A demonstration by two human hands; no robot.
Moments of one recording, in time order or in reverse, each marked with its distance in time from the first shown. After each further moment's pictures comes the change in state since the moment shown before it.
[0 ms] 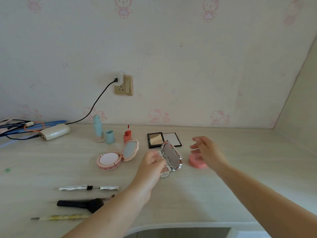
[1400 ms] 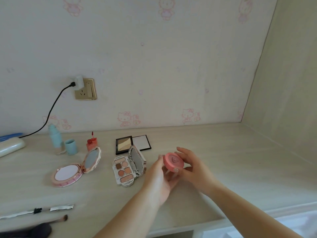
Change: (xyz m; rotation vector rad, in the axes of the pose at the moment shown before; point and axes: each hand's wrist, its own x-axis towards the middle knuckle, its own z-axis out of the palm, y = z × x) left_hand 0.017 -0.010 0.125 -0.718 -0.161 -0.354; right_hand -0.033 0.062 -0.059 -0.015 -0.111 -0.137
